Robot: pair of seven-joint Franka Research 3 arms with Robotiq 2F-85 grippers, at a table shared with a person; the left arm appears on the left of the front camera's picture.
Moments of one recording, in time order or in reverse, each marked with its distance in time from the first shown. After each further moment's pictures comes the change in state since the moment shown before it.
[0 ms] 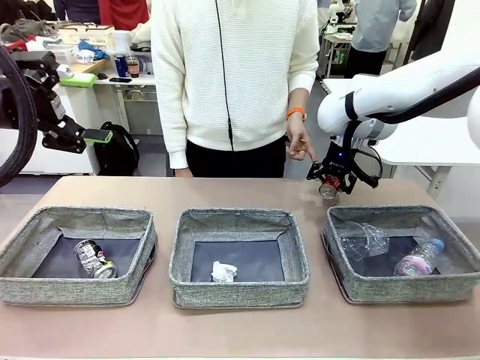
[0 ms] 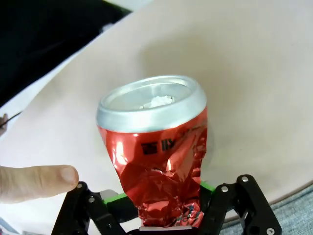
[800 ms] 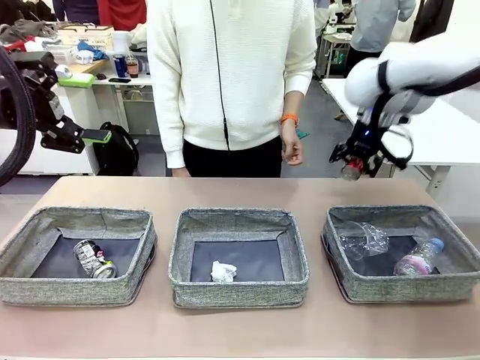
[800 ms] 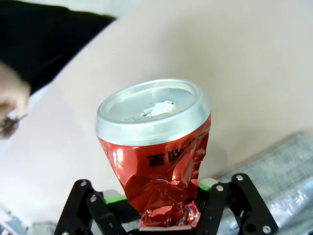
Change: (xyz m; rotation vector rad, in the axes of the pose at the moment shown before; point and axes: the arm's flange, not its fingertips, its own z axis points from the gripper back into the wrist) left arm 0.000 0.000 0.000 0.000 0.000 -0.001; right arm -0.015 -0.051 0.091 0.020 -0.030 -0.061
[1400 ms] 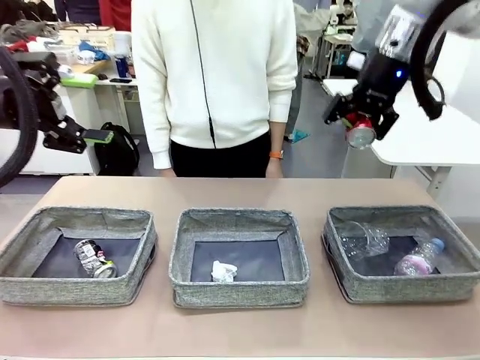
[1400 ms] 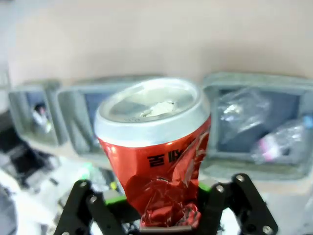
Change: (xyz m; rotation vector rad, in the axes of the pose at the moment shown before) left arm 0.000 0.000 0.000 0.000 0.000 0.000; right arm -0.204 -0.002 0.166 0.170 0.058 0.569
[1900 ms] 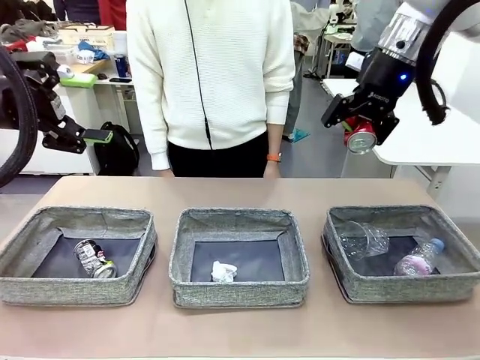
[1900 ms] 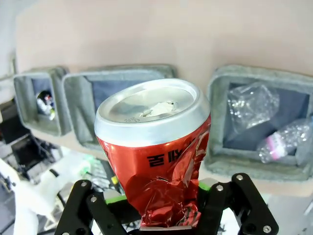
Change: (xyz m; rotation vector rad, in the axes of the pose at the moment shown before) left arm 0.000 0.001 0.000 0.000 0.000 0.002; right arm -0.006 -0.008 -0.006 0.024 0.009 0.020
